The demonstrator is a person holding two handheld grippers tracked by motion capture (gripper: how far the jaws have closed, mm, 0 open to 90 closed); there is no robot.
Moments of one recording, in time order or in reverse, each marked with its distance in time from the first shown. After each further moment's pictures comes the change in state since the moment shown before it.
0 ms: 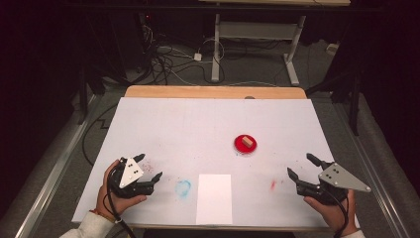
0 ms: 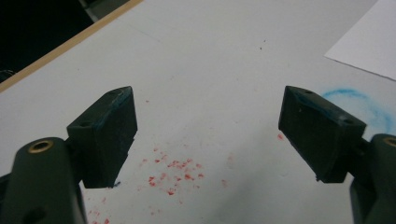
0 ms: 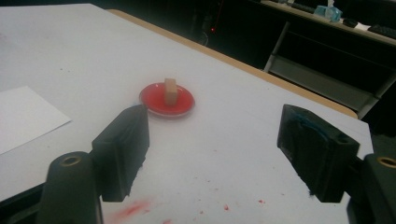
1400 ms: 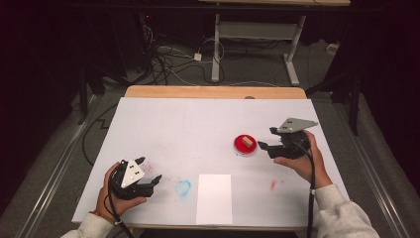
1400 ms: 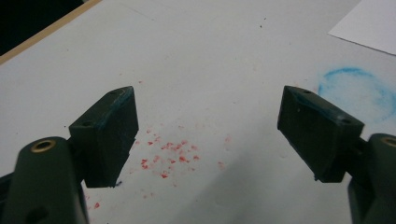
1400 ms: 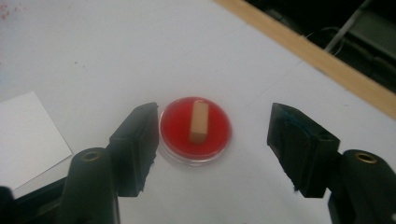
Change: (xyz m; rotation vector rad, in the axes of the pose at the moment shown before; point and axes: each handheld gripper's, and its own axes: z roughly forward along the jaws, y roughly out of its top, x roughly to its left) left arm 0.000 -0.007 0.004 0.045 -0.008 0.000; right arm -0.010 0.073 0.119 0.287 0.260 -0.073
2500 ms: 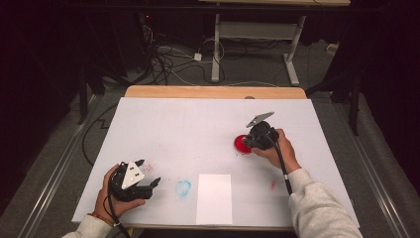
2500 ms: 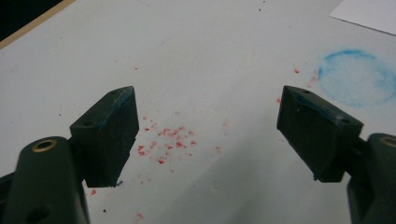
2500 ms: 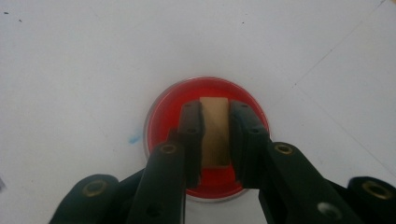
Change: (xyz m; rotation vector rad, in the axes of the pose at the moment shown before) left arm -0.001 -0.005 0.000 0.032 -0.008 0.005; right arm 0.001 0.012 0.090 0.259 0.038 0.016
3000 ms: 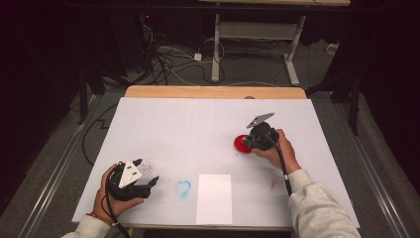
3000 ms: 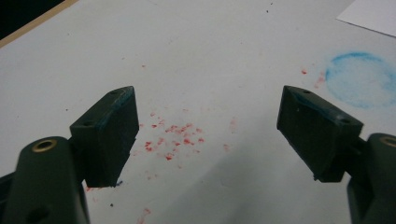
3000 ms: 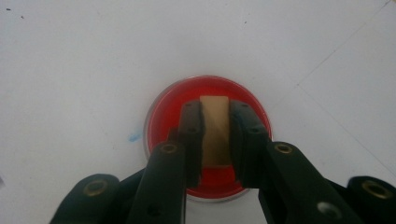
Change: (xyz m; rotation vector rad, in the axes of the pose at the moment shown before) left arm 0.005 -0.003 -0.003 -0.003 0.009 -0.041; right arm -0.001 -0.003 0.002 -0.014 0.008 -0.015
